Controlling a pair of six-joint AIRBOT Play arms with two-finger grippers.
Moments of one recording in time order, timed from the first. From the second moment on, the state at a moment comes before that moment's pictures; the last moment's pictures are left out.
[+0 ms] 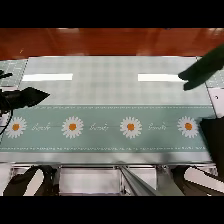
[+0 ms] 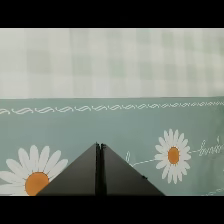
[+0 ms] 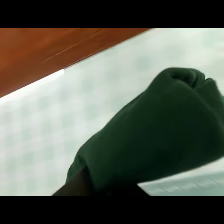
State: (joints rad) left arm 0.29 -0.75 0.82 0.79 -1.20 -1.22; right arm -0.61 -1.30 1.93 -0.98 1.59 1.62
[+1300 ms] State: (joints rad) left arm 0.29 -0.75 0.82 0.79 -0.97 -1.21; right arm -1.33 -1.00 1.23 -1.61 1.84 1.63
